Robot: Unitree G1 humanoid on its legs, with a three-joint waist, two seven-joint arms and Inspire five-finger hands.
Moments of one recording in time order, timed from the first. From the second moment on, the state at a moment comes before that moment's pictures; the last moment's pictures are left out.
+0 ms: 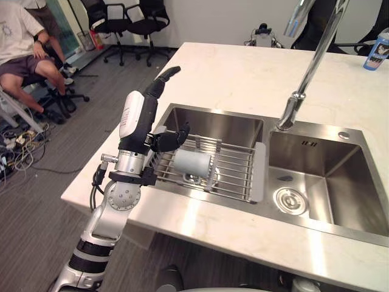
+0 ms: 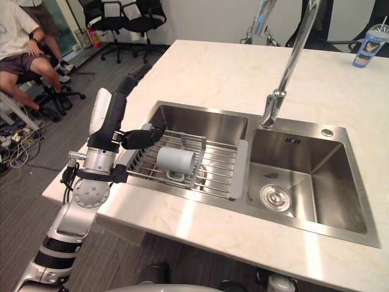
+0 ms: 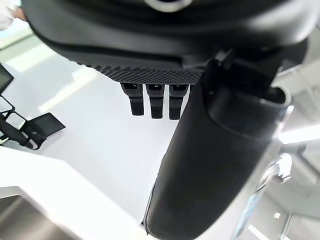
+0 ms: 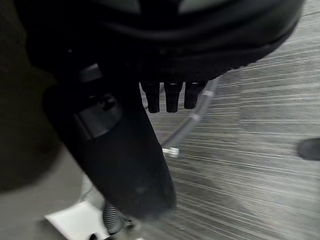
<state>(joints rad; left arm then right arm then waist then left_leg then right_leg) -0.21 0.55 -0.17 -0.16 0.32 -0.16 0.17 0.19 -0.15 -0.17 0.81 0.12 -0.07 -0.03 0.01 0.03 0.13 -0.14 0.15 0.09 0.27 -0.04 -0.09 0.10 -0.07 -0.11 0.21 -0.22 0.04</state>
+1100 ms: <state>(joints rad) -0.12 0.78 -0.23 -0.03 0.33 -0.19 -0.01 0.20 -0.16 -0.15 0.92 0.01 -0.06 -0.01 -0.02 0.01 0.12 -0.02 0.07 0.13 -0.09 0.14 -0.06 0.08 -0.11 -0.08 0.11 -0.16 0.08</state>
